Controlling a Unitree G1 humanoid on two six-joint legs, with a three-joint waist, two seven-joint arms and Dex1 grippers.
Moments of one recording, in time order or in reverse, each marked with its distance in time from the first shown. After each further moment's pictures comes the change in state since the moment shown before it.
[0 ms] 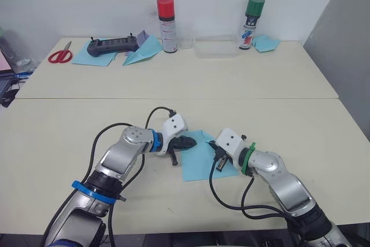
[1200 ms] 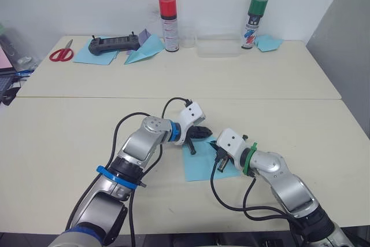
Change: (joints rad) left arm -0.124 -0.173 -0.056 0.095 0.073 -0.037 0.084; right arm 0.008 -0.022 0.002 -0.037 0.003 0.018 0.010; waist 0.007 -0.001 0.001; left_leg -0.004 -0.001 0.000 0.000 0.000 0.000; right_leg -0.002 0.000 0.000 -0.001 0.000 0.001
